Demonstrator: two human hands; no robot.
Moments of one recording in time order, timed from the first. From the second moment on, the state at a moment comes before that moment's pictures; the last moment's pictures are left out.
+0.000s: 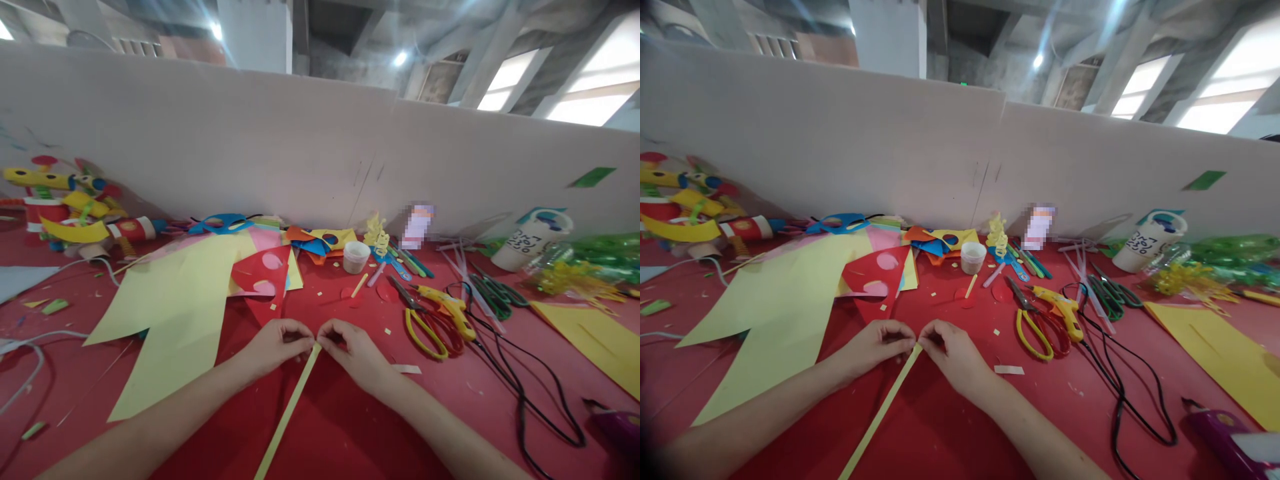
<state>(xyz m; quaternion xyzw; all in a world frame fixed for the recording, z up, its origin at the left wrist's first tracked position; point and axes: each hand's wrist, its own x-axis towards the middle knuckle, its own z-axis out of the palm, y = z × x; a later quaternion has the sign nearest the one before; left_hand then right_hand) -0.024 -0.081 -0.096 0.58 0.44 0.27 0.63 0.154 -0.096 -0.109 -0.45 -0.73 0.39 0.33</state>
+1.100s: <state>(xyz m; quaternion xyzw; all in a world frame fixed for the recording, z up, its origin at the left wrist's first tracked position) -0.022 -0.083 -0.098 0.55 0.45 0.33 0.62 0.151 -0.097 -0.113 -0.41 -0.69 0.40 0.45</state>
